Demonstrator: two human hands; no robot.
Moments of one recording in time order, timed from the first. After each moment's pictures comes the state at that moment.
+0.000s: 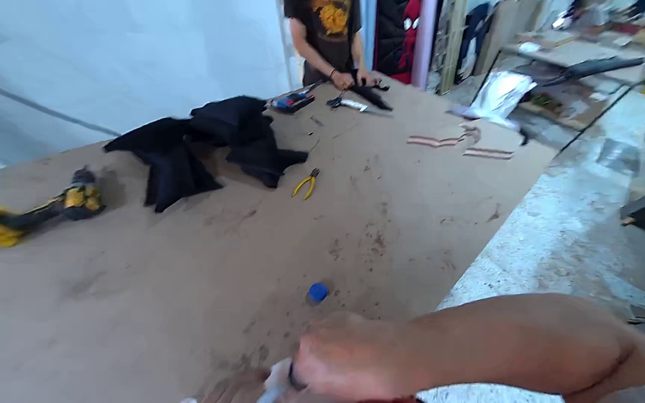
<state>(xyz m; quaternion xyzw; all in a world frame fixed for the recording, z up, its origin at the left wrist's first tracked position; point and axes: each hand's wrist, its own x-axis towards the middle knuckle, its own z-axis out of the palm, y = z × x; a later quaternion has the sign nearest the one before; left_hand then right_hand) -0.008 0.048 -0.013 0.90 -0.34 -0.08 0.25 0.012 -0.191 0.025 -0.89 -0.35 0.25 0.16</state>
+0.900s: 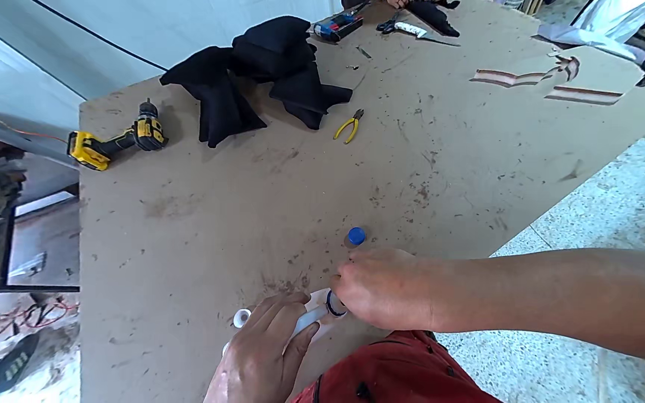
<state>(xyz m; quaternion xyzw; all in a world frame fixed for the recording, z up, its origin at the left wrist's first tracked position) -0.009 0.068 -0.041 0.89 -0.35 0.05 0.28 0.018 -0.175 0.035 -0.90 -0.35 0.26 0.03</state>
